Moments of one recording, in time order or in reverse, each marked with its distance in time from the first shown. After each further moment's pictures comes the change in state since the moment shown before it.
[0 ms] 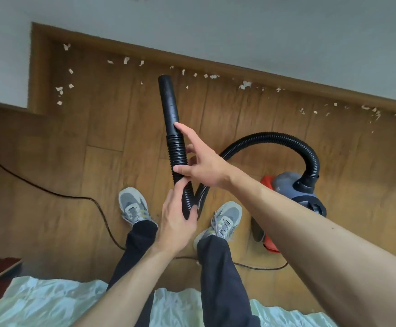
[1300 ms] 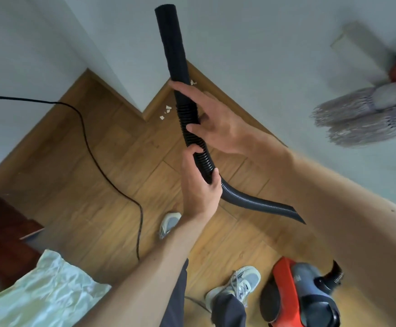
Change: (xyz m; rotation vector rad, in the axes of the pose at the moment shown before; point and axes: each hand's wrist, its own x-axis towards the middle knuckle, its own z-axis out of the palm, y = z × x) left_hand 0.088 0.005 -0.265 -0.479 0.742 0.070; right_hand 0.206 -0.284 0.183 -0.717 -0.301 -0.464
